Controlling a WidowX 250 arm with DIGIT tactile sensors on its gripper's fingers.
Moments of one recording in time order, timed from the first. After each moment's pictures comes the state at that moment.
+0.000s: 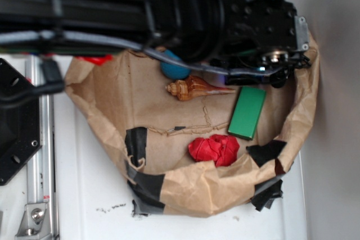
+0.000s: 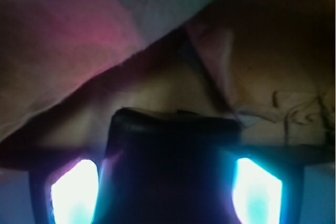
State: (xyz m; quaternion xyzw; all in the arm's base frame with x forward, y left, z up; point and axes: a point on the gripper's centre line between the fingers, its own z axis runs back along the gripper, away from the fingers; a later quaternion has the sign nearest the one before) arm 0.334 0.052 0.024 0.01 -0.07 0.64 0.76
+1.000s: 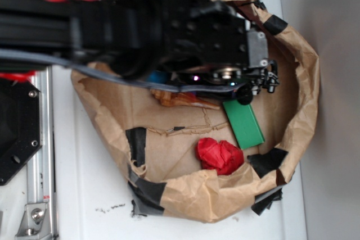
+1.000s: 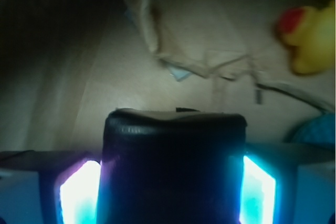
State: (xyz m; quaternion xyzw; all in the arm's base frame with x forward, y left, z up) arm 0.290 0.029 0.053 -0.03 -0.08 0.61 0.79
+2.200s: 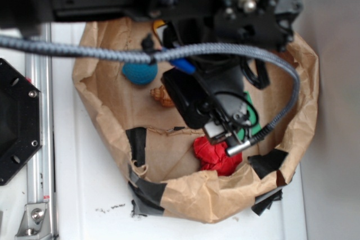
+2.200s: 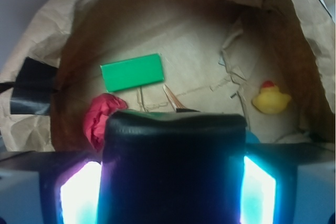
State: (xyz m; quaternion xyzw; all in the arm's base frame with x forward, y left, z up) arm 0.262 0.008 0.158 -0.06 0.01 0.20 0.98
